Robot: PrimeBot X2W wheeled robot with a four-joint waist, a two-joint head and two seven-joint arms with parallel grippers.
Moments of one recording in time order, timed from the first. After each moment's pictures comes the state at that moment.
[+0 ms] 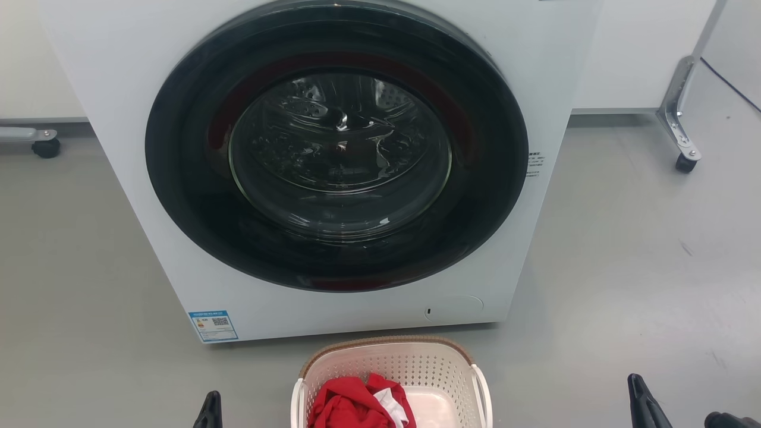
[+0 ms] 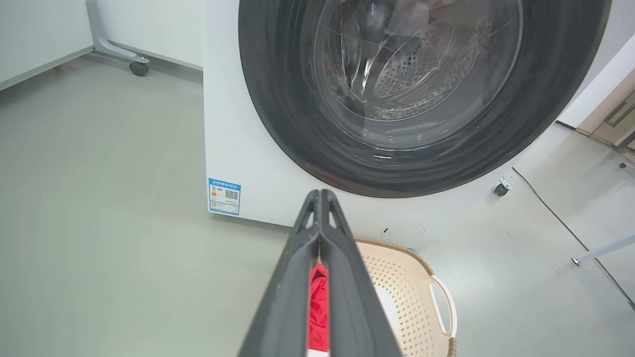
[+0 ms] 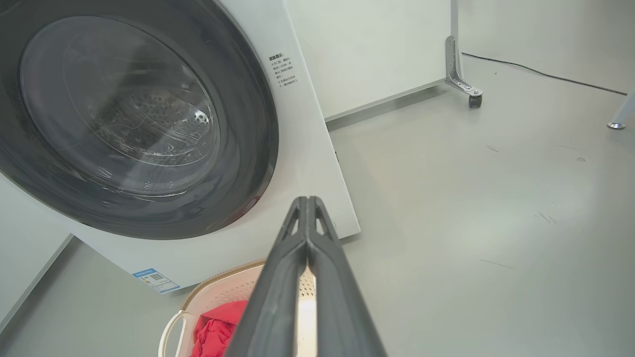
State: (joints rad) left arm 0.07 0.09 -0.14 0.18 -0.48 0.08 -0.12; right arm 0.05 -0.22 0.21 0.16 0.59 -0.08 -0.17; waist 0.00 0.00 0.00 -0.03
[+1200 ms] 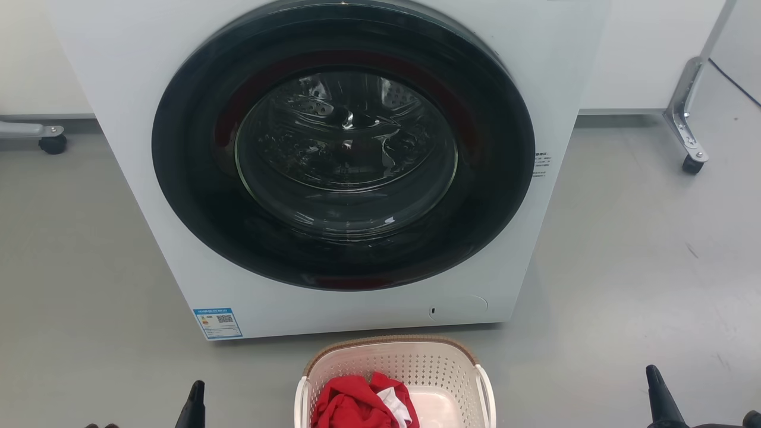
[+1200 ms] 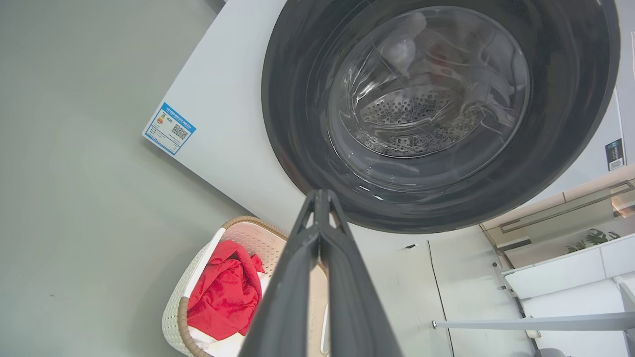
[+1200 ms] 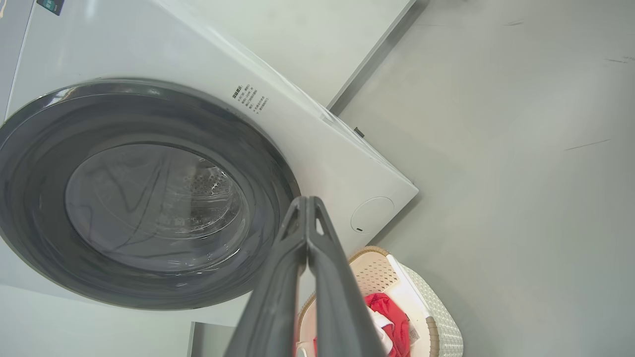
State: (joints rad) left arm 0.00 0.07 -0.03 0.23 -1.00 -0.01 -0.01; right arm -0.01 -0.14 0.05 0.23 1.05 0.01 -0.03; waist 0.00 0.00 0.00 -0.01
